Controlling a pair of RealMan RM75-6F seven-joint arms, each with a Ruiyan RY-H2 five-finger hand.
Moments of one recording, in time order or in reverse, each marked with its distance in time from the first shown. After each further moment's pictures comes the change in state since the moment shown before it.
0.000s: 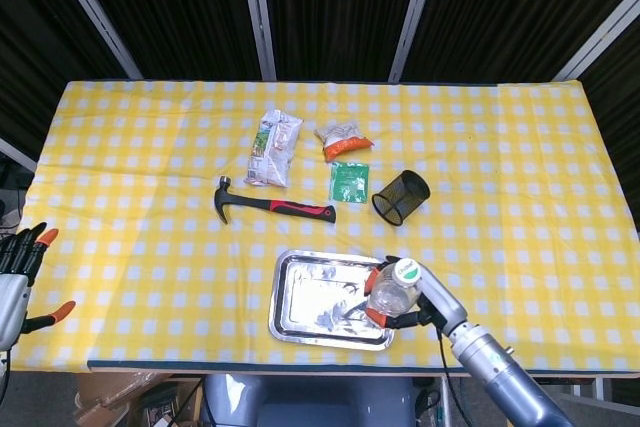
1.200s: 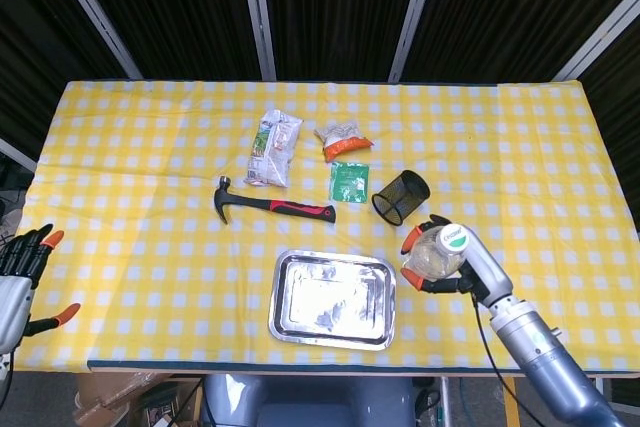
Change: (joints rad) left arm 0.001 0.007 0.013 0.001 0.035 0.017 -0.046; right arm -0.015 0.295 0.137 -0.042 0.039 0.030 0.102
